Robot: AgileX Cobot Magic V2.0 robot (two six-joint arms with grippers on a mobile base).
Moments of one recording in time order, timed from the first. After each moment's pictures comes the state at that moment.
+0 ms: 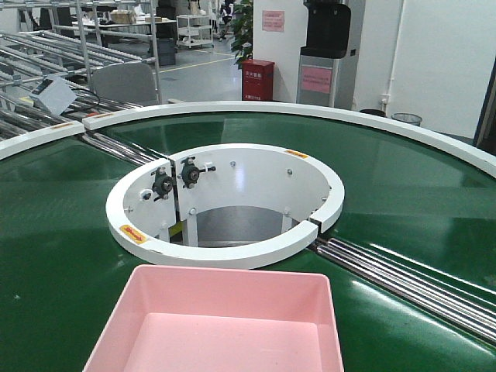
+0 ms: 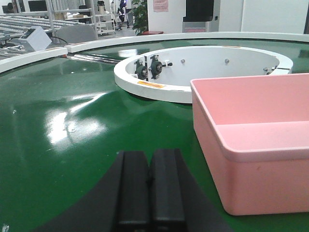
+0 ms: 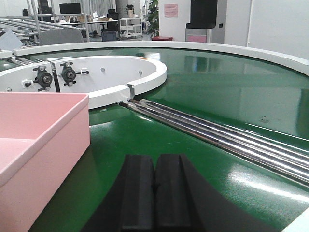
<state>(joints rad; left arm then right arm) -0.09 -0.01 0.03 -0.10 0.14 0.12 0.04 -0.01 0.03 -0.02 0.13 0.04</state>
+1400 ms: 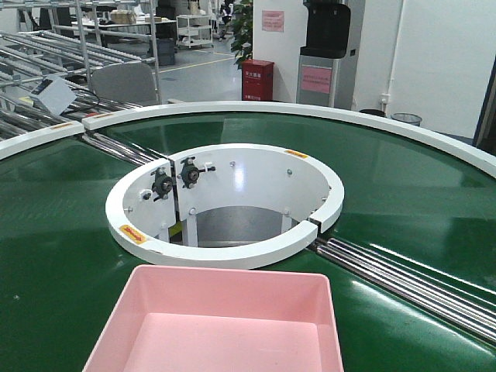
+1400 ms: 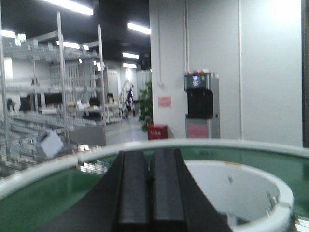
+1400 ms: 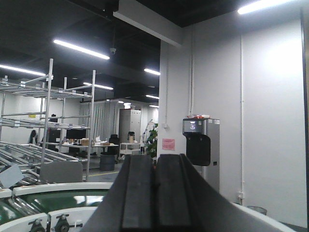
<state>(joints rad) -0.09 0.24 -0.51 -0.08 0.07 0.09 0.04 0.19 -0.48 -0.08 -0.04 0.02</state>
